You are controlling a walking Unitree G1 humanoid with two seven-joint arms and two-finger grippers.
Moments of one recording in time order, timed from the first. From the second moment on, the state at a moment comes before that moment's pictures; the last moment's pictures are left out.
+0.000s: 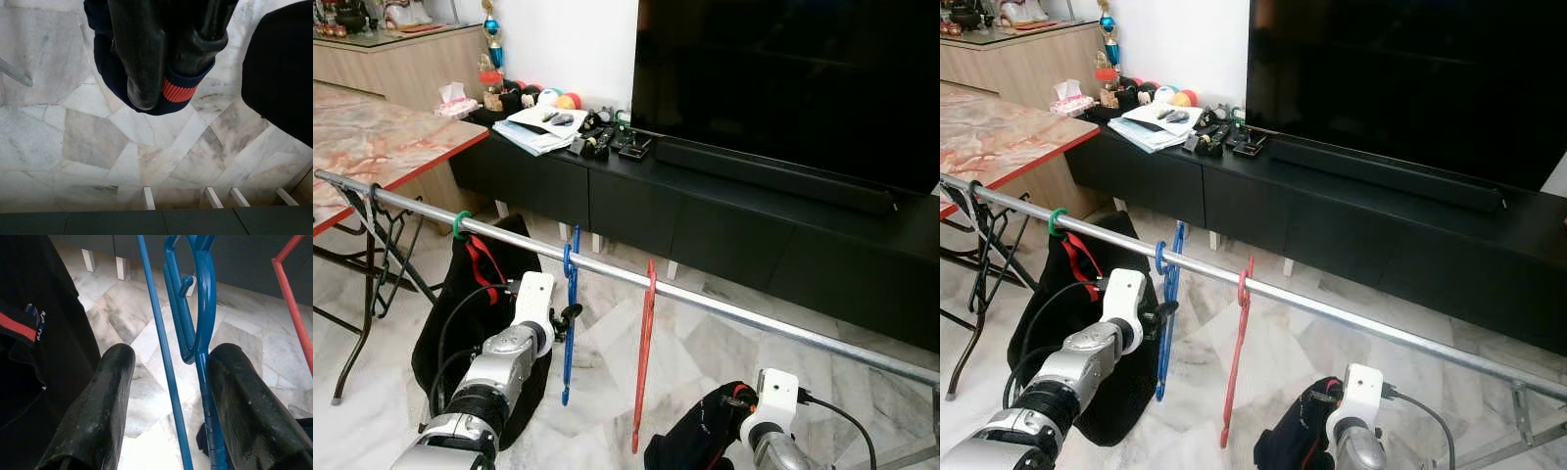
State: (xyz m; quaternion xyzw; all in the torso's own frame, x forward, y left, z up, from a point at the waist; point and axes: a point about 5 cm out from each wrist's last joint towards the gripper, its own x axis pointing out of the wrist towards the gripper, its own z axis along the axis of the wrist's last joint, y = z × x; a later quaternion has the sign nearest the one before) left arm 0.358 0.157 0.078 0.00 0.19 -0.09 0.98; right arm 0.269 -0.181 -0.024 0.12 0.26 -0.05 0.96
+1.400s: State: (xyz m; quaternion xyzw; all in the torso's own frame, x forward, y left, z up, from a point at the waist) left arm 0.364 0.156 0.083 0.00 0.17 -0.10 0.98; right arm 0.267 -0.177 -0.026 0.12 0.26 -0.05 0.96
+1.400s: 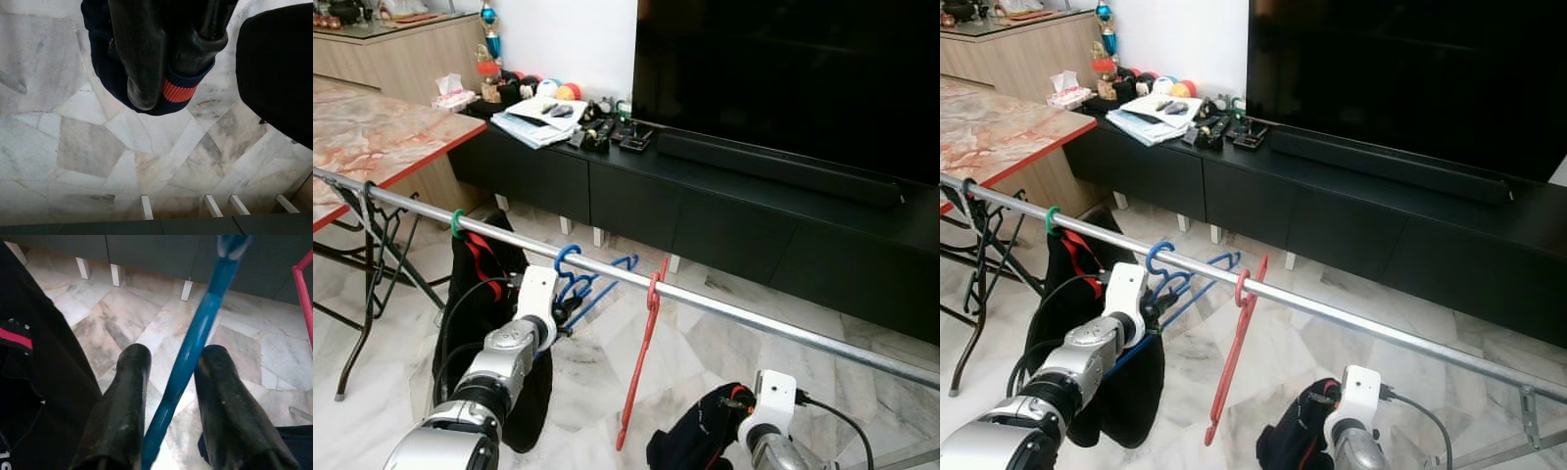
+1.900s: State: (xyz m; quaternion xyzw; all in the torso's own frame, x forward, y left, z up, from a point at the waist) left arm 0.364 0.154 0.084 0.01 0.17 -0.11 0.98; right arm 0.267 -0.177 -0.026 0.12 0.26 -0.05 0.96
